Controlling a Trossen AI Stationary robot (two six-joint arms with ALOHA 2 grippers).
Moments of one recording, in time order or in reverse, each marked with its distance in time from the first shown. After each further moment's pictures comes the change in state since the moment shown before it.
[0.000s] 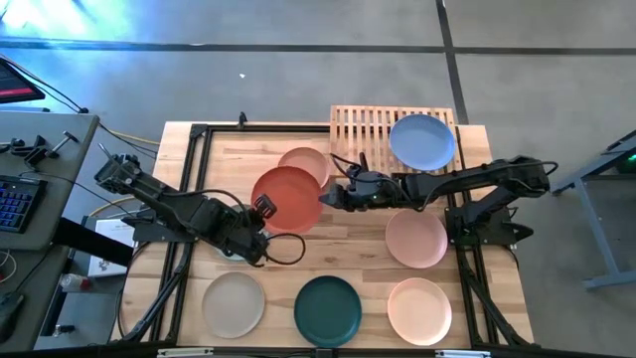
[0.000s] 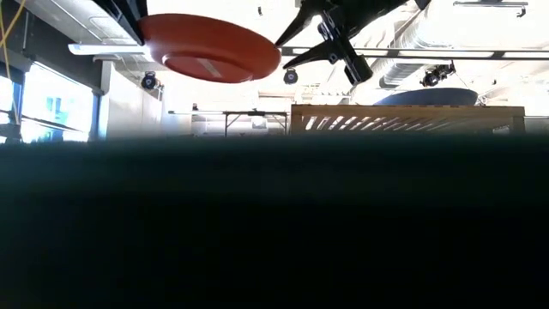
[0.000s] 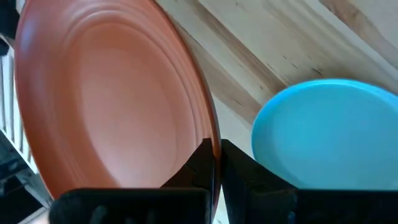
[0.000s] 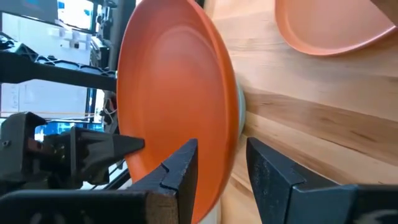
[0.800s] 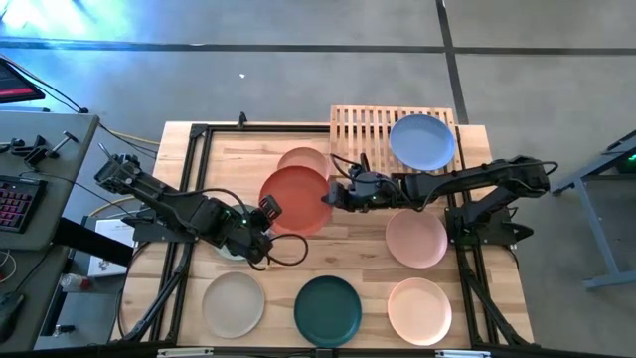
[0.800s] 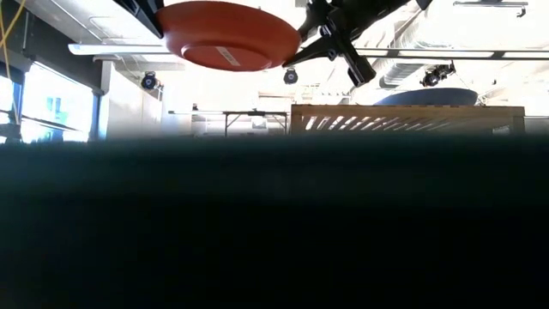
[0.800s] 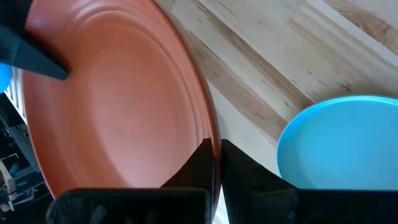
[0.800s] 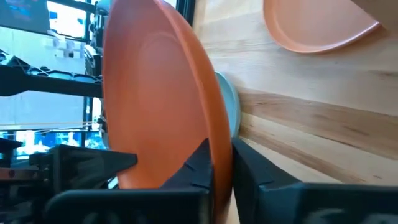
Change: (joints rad) left arm 0.003 0.000 0.000 0.098 -0.047 0.080; right arm 0.000 0.000 0.000 -0.025 0.017 0.047
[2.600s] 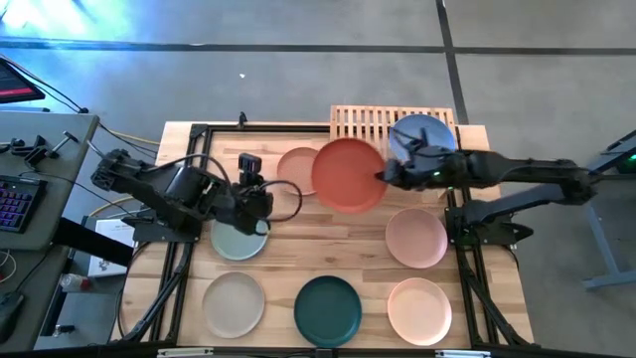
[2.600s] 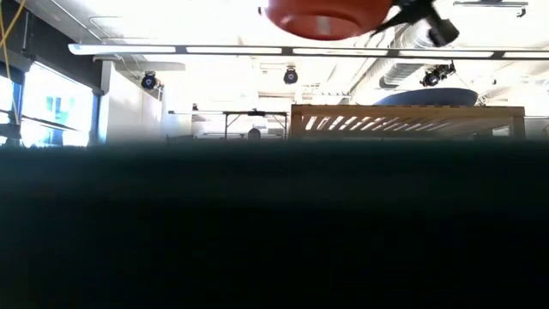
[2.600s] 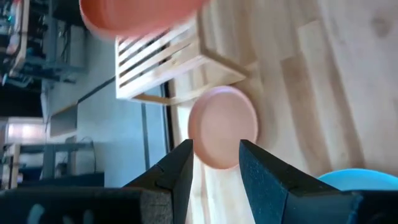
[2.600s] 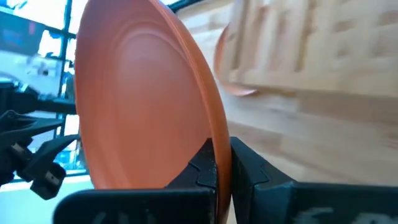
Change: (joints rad) left arm 0.121 -0.037 0.251 -0.117 -0.168 -0.415; right arm -0.086 -0.492 0.000 -0.582 0.046 -0.067
